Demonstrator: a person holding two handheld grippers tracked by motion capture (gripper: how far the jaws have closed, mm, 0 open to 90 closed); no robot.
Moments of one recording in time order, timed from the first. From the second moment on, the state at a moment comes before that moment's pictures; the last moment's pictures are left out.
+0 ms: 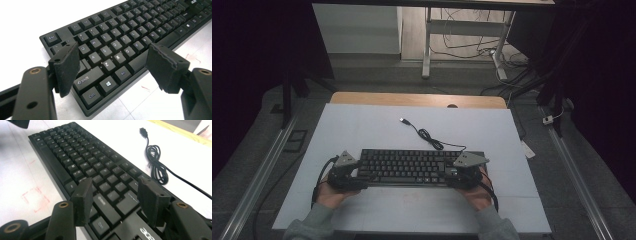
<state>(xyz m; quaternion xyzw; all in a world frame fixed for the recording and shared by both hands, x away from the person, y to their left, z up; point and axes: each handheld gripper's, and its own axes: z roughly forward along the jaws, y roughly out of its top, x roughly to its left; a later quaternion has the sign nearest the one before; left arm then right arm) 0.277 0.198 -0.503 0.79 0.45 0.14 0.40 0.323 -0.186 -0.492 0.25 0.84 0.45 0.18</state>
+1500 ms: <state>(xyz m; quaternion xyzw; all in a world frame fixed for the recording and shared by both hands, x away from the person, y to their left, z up) 0.246 0.217 -0.510 0.79 0.43 0.15 0.41 0.281 -0.300 -0.497 0.29 0.82 0.45 0.21</state>
